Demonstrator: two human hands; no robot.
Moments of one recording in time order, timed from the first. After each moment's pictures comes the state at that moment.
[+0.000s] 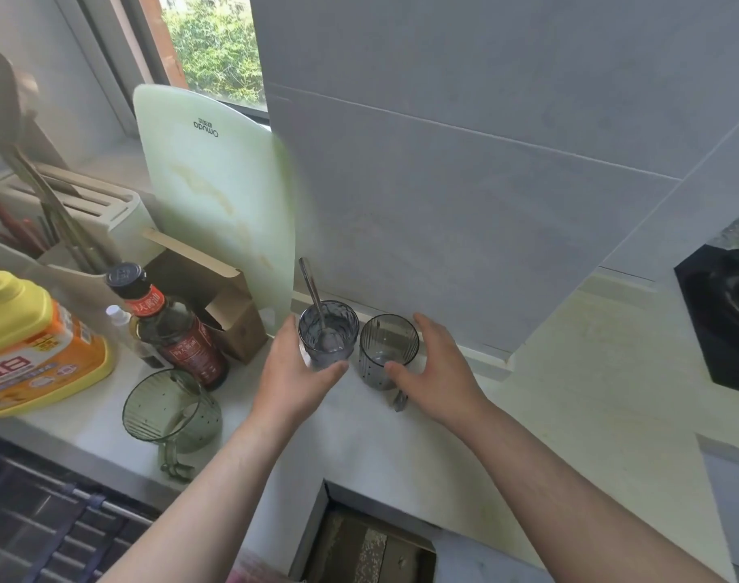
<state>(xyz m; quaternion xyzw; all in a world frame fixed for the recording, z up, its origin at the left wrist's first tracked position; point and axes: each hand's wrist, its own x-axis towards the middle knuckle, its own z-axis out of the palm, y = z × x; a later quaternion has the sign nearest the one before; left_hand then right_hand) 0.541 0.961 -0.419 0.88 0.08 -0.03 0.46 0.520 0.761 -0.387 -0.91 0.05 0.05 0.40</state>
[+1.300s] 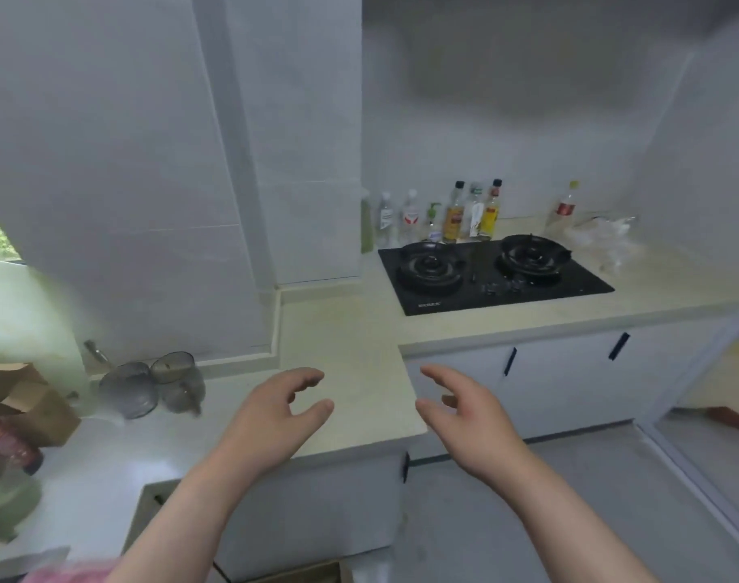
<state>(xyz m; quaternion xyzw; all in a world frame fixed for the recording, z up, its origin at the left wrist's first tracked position) 0.240 0.763 -0.240 0.86 -0.28 -0.10 0.42 0.096 0.568 -0.236 -0.85 0.25 -0.13 0.45</state>
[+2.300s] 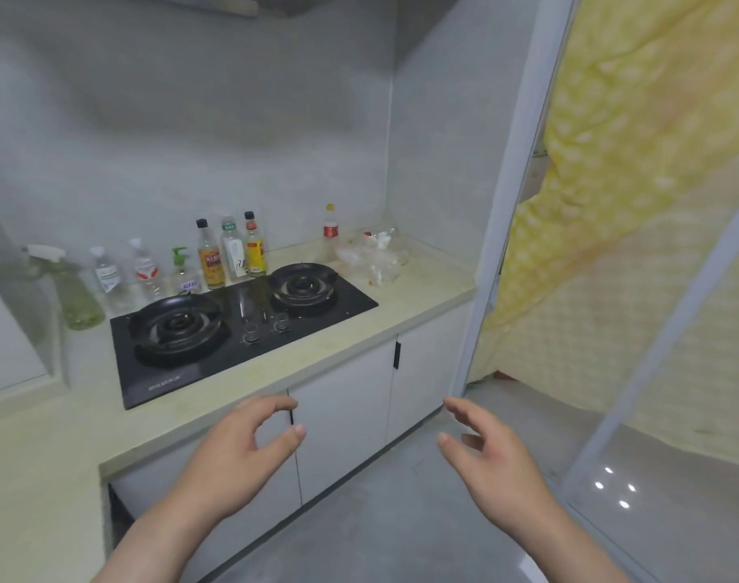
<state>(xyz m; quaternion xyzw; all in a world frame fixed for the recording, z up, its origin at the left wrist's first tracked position) 0.093 0.364 -0.239 0.76 -0.50 -0.17 0.38 -0.167 0.235 -0.244 -0.74 0.46 -0.27 0.41</state>
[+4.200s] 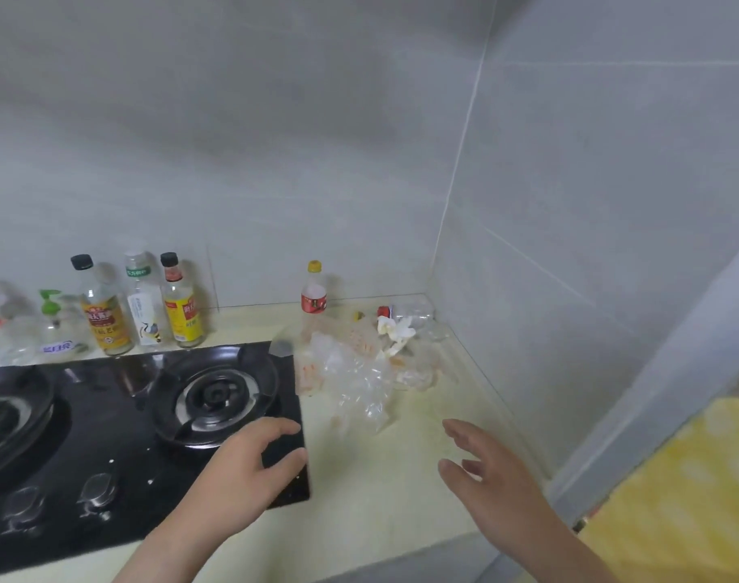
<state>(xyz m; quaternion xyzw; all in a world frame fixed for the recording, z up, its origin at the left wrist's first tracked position) 0.217 -0.266 -0.286 0.83 -0.32 -0.16 0.44 0.019 -0.487 -0.268 -0.82 0.33 -0.10 0.45</state>
